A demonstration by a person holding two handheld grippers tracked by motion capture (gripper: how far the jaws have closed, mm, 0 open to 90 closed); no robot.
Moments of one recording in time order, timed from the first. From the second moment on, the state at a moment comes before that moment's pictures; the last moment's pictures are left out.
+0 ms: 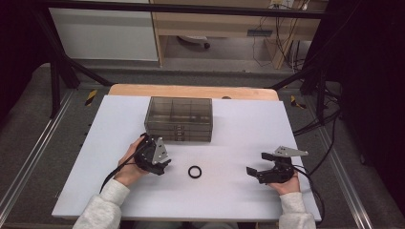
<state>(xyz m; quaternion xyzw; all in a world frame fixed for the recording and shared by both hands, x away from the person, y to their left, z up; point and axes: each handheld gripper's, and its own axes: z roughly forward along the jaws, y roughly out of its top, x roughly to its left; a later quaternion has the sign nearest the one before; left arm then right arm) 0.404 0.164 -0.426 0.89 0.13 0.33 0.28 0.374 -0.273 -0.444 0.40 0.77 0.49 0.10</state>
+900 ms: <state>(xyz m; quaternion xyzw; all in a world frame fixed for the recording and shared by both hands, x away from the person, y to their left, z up) 0.410 0.145 -0.444 0.88 0.08 0.40 0.25 0.374 -0.273 -0.444 0.40 0.77 0.49 0.10</state>
